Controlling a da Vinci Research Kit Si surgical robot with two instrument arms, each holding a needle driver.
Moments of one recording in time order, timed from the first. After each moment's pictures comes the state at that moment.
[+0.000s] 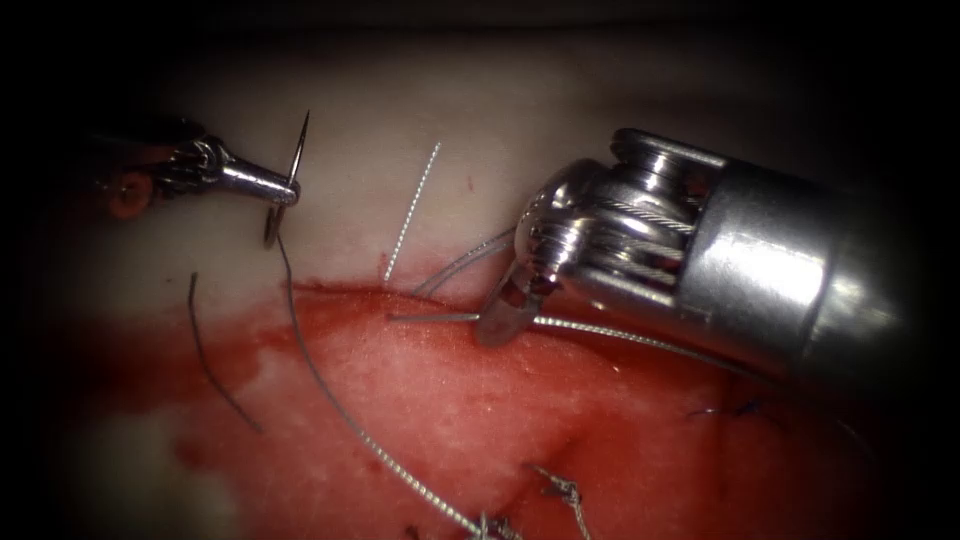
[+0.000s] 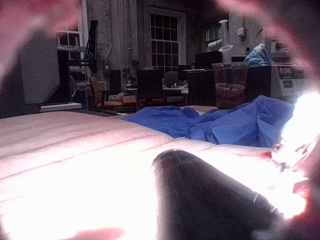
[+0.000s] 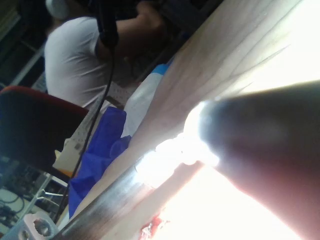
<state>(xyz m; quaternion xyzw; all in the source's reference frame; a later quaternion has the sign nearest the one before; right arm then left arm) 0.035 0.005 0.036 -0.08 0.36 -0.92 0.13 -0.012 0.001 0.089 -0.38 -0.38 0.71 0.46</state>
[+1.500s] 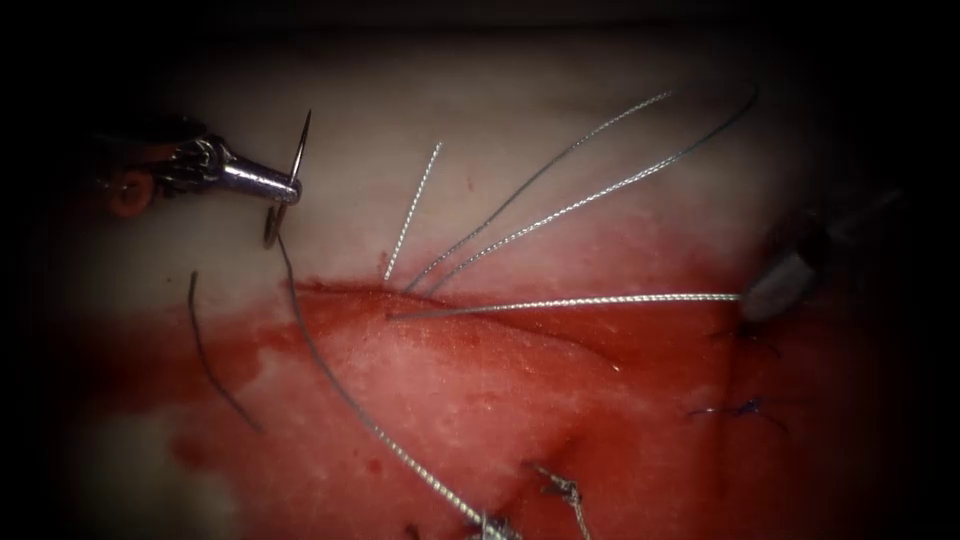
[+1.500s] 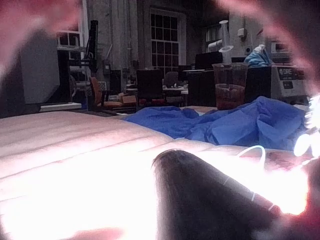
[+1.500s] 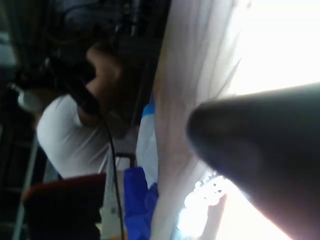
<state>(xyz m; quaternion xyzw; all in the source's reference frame) 0.025 0.008 0.031 -0.07 0.33 -0.91 0.23 -0.012 0.001 0.089 -0.38 -0.38 0.71 0.46</state>
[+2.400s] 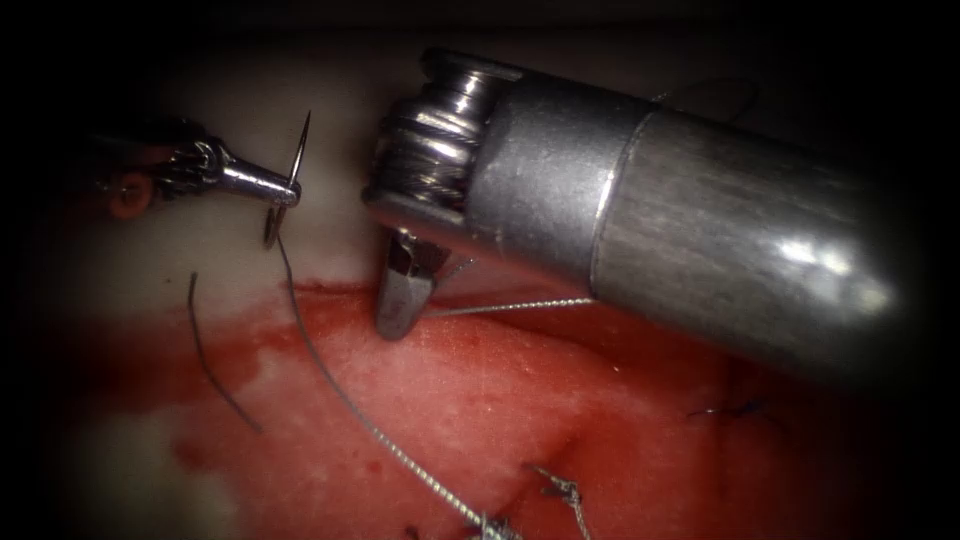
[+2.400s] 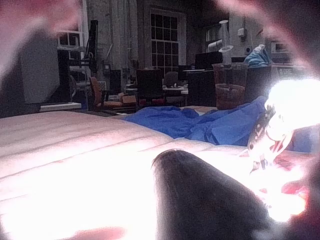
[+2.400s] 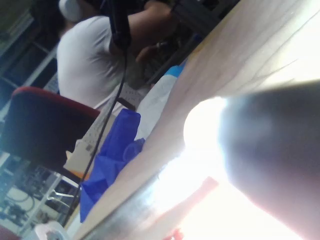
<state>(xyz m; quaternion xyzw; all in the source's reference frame) 0.044 0.007 0.037 0.01 0.36 -0.92 0.13 -0.012 0.001 0.089 -0.38 -0.38 0.71 0.46</state>
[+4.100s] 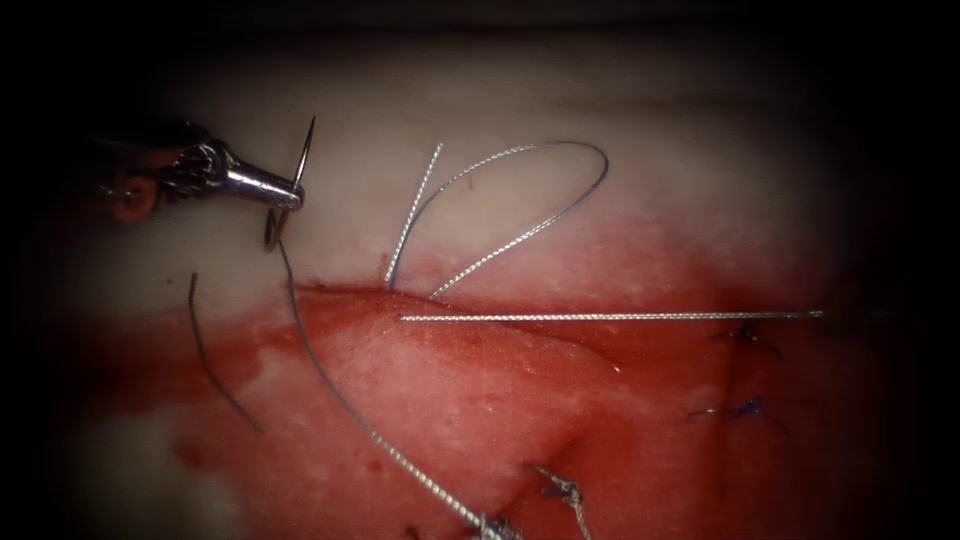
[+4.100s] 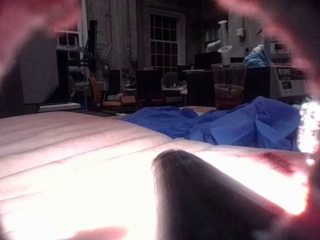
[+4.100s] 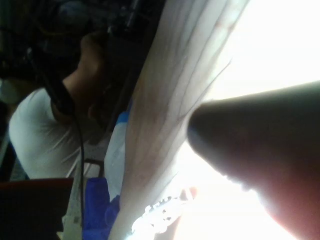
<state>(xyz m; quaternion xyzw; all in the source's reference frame) 0.008 0.007 0.040 0.03 0.38 -0.87 0.29 -0.012 0.001 0.089 -0.38 -0.38 0.71 0.45</state>
